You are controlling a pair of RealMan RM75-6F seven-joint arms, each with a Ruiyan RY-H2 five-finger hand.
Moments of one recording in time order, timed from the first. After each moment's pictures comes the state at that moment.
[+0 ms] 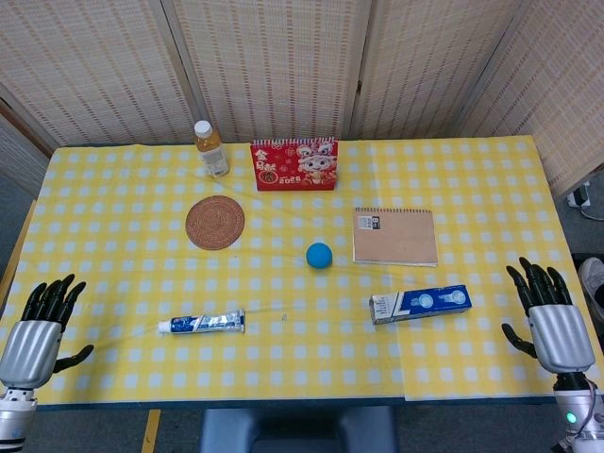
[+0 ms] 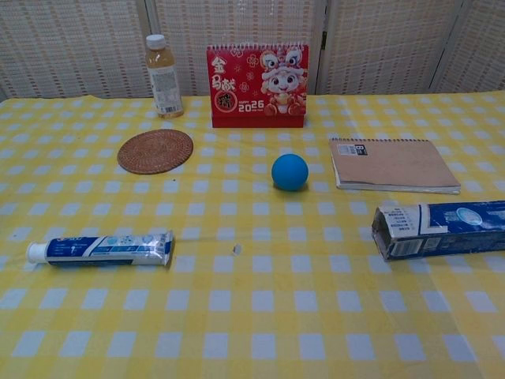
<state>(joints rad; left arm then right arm) -0.11 -1.18 -0.02 -1.55 1.58 1.51 0.10 0.08 -1.14 0.05 -1.60 -1.52 1.48 -0.12</state>
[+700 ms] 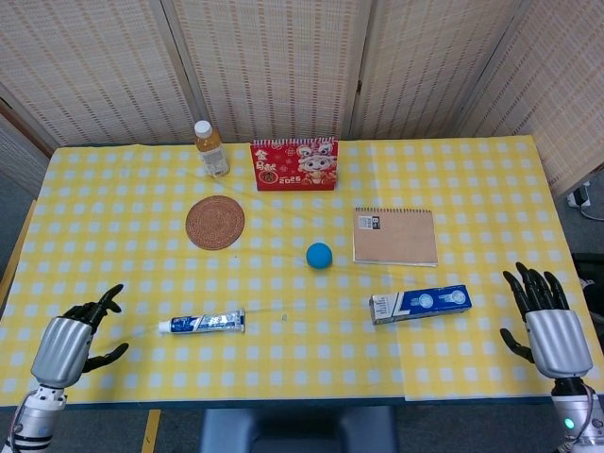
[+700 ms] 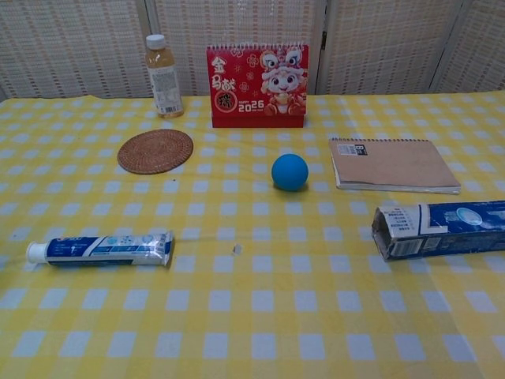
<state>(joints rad) -0.16 -1.27 -0.01 -1.52 1.71 1.55 0.00 0.08 -1.15 0.04 -1.60 -1.54 1.48 -0.15</state>
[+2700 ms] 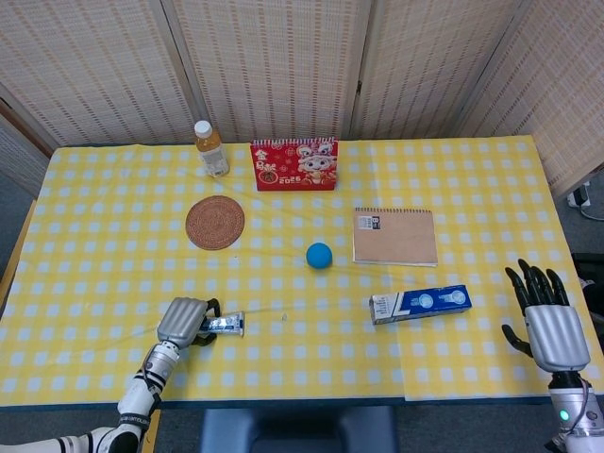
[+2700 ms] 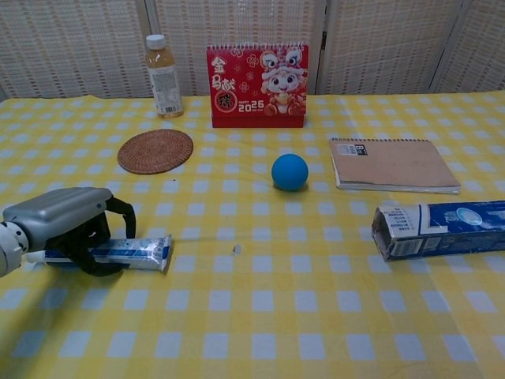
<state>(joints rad) -0.49 -1.62 -0.11 -1.53 1.12 1.03 0.48 0.09 -1.17 0.06 -1.60 -1.48 1.46 -0.20</state>
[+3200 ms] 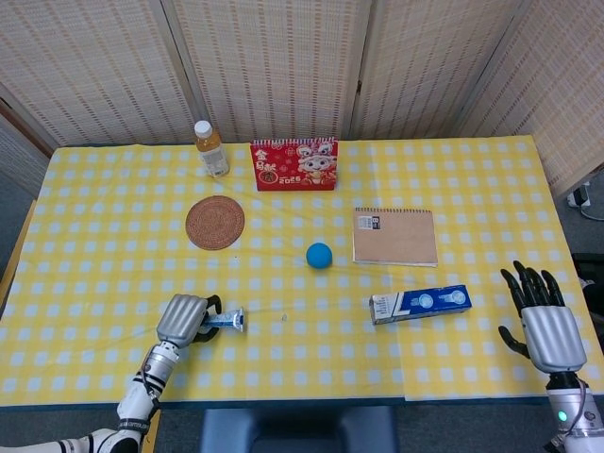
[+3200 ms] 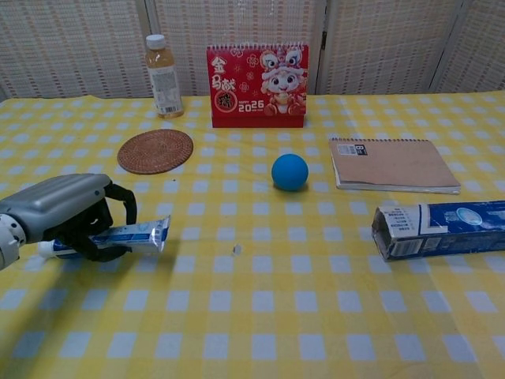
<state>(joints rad) -0.48 -1.62 -0.09 -1.54 1.23 1.12 0.39 0.09 -1.17 0.05 -1.60 -1.49 1.44 -0.19</state>
